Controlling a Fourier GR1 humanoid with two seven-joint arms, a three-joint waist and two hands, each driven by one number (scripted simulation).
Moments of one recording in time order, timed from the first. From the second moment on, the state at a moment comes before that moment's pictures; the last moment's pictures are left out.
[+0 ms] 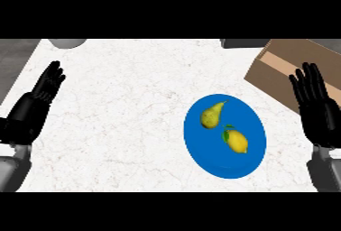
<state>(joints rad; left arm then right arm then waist) -0.21 0.57 -0.16 -1.48 0.28 0.14 -0.09 -0.18 -0.34 -0.04 -1.45 -0.38 -0.02 -0.20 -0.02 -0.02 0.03</state>
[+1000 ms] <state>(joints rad) -0.04 0.49 -0.08 -1.56 0.47 0.14 0.11 -0.09 -0.27 0.21 -1.61 0.44 -0.76 0.17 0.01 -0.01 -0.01</state>
